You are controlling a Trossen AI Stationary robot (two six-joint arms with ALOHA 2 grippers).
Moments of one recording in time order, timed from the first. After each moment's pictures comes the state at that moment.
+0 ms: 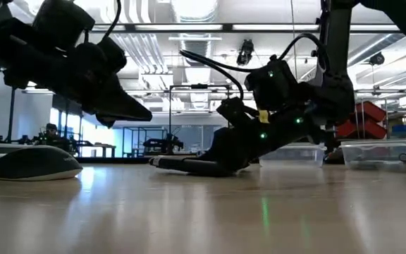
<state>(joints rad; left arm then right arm) -0.12 1.34 0.30 0.66 -0.20 -0.29 -0.05 2.18 0.76 0.99 0.12 0.04</state>
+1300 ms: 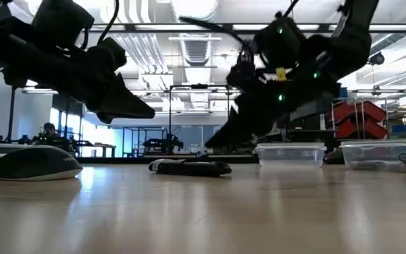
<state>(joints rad) -0.12 1.34 0.30 0.68 -0.32 -0.27 0.03 1.82 0.74 0.60 0.19 0.05</state>
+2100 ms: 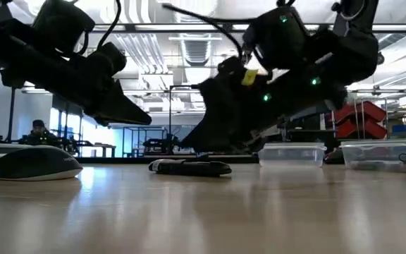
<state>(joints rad) -0.13 1.34 0.30 0.63 -0.33 -0.27 0.18 2.03 0.86 0.73 0.45 0.40</state>
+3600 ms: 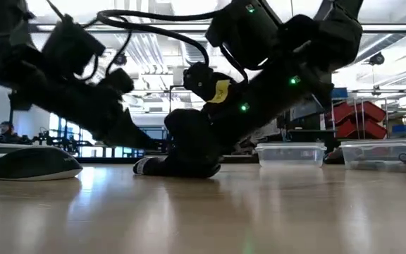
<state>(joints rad) -0.12 1.68 0.32 0.90 -0.32 -0.26 0.26 2.14 1.11 0.37 0.62 0.26</state>
